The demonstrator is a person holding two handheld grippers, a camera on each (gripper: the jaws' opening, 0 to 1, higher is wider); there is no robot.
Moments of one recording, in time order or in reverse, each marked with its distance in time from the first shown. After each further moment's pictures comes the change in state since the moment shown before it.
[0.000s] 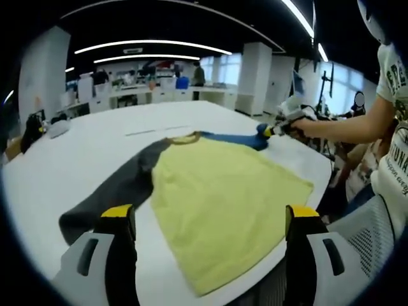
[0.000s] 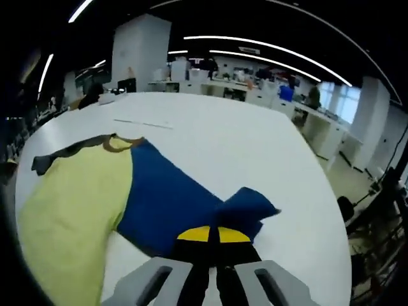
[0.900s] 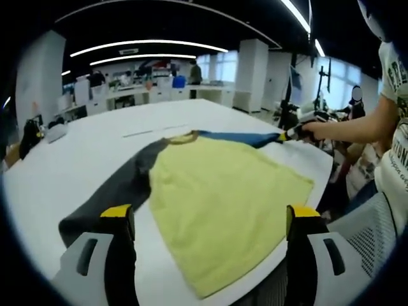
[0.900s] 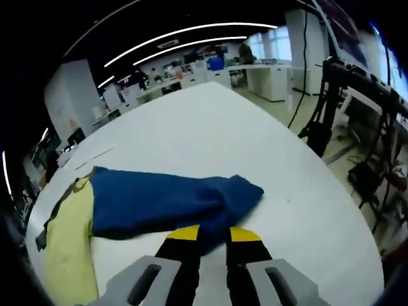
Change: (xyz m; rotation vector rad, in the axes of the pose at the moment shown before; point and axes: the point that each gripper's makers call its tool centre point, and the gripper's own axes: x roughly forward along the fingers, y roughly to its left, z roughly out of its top) left arm 0.006 -0.004 0.000 0.035 0.019 -0.018; right arm -0.036 -0.094 -0.070 0.584 0.003 -0.214
